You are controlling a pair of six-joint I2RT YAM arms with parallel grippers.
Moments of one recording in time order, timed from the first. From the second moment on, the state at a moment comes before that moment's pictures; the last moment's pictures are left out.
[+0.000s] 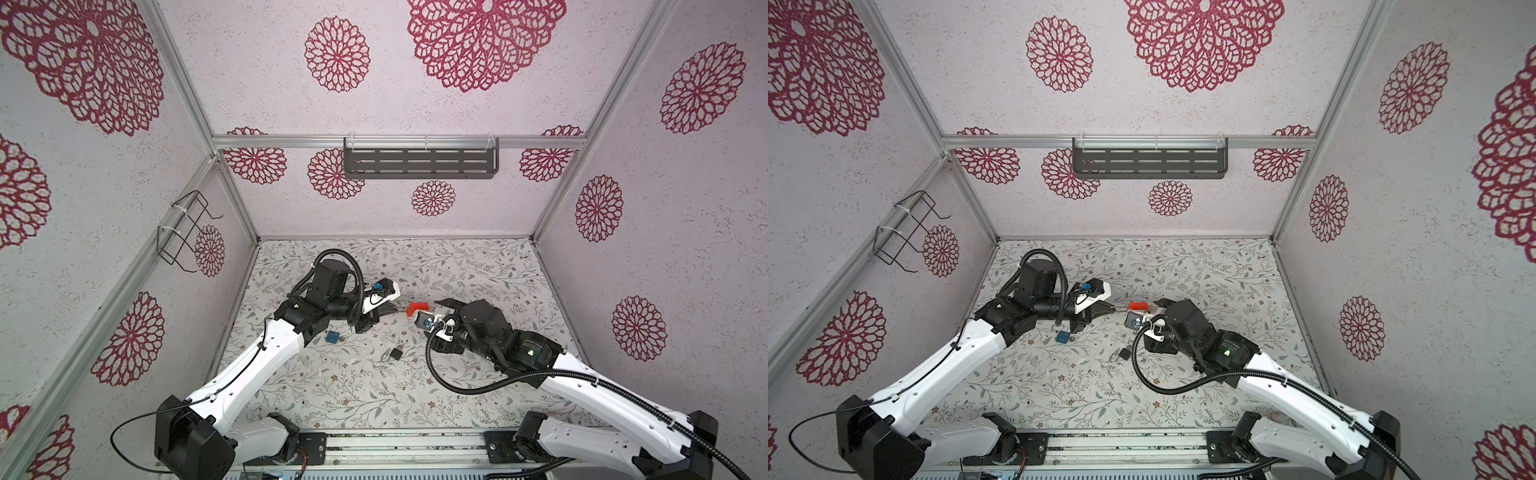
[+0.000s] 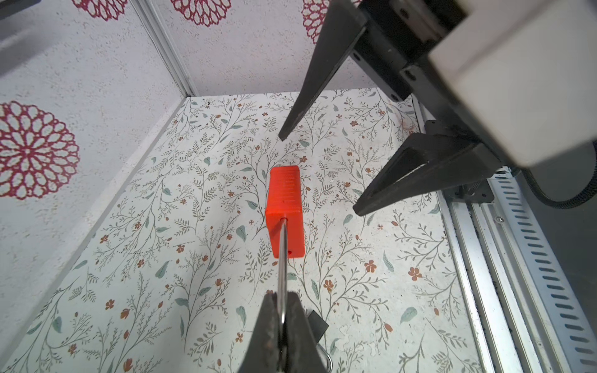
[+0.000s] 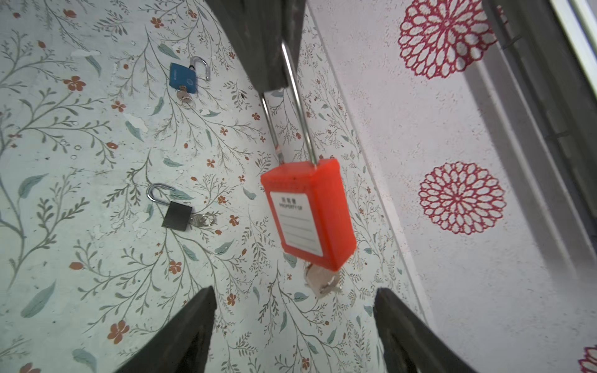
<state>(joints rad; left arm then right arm) -0.53 1.25 1.10 -0.44 0.66 0.60 0.89 1.01 0.97 -0.54 0.16 -0.60</state>
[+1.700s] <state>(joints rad) -0.58 1.20 1.03 -0.44 0.72 0.65 0.73 1.13 1.08 -0.63 -0.22 -0.56</state>
